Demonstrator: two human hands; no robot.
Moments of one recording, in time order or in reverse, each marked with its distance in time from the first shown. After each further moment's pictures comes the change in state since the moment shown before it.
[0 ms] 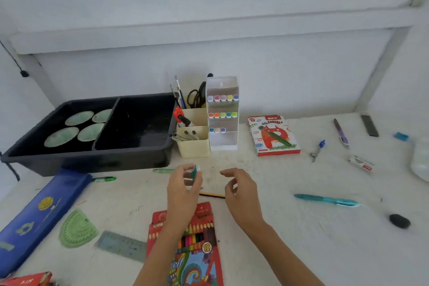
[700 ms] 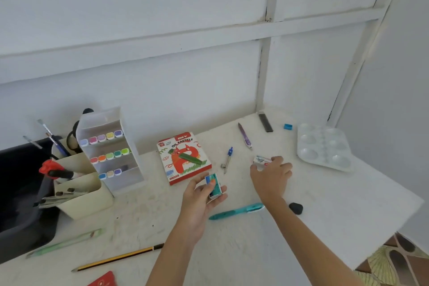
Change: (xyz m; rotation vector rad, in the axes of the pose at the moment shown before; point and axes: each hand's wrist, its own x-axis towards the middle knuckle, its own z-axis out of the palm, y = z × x) left_hand -0.023 0.104 0.184 -0.718 -0.604 -0.619; right_hand 0.053 0.142 -0.202 -0.344 0.546 0.802
